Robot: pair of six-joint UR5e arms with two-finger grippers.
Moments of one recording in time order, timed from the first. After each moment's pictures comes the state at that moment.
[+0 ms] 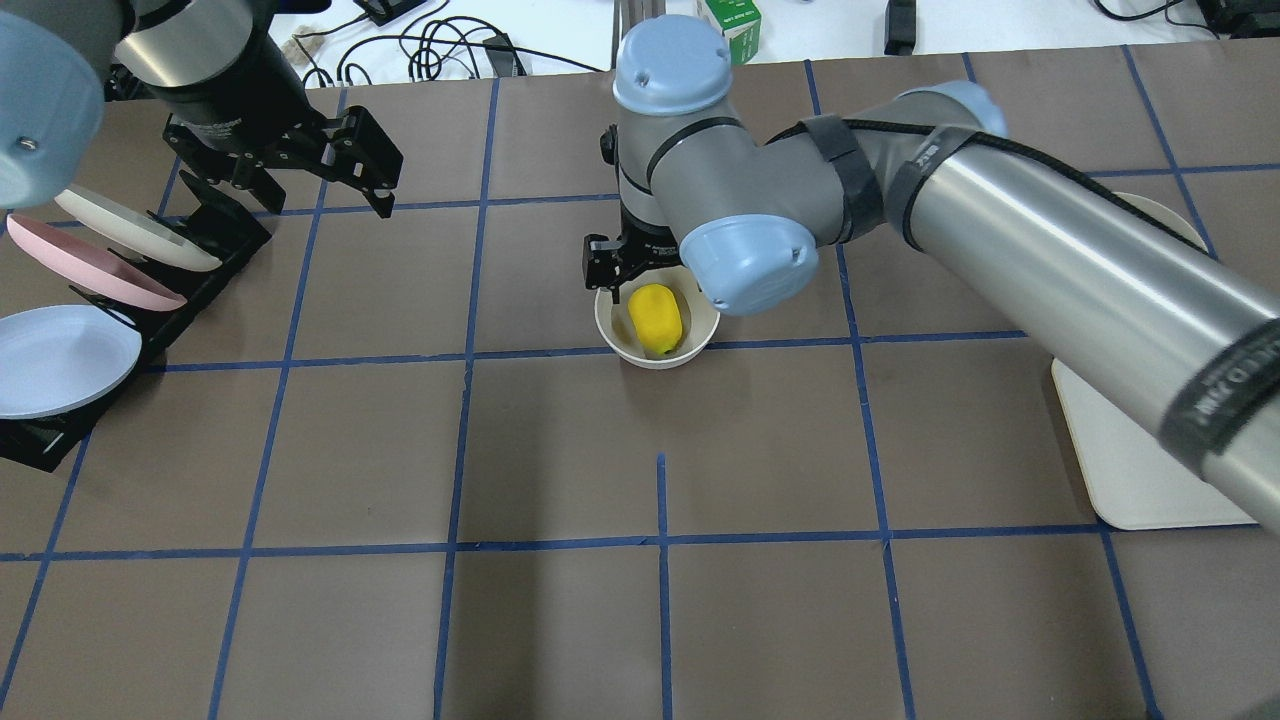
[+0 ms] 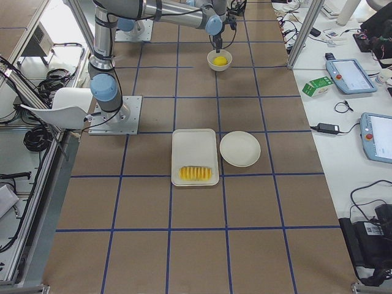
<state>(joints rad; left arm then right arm) -1.55 -1.60 -1.52 -1.53 1.56 0.12 1.90 -1.29 1.56 -1.92 -1.53 0.22</state>
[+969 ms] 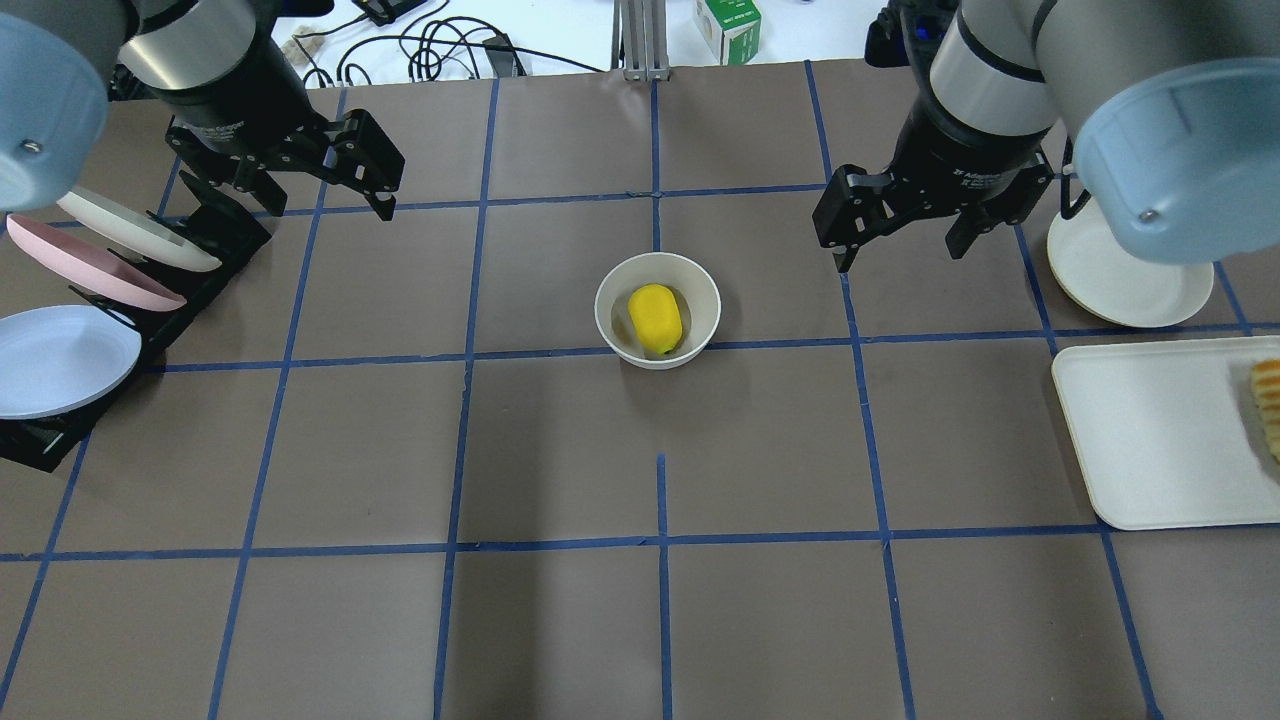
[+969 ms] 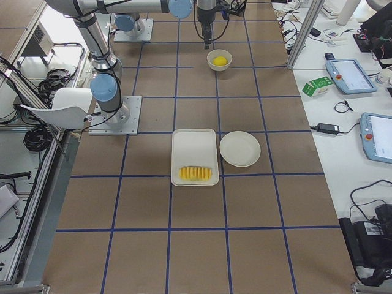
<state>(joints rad) -1.55 -1.60 -1.52 -1.53 1.56 0.12 1.64 -1.61 1.64 -1.62 -1.53 -0.05</state>
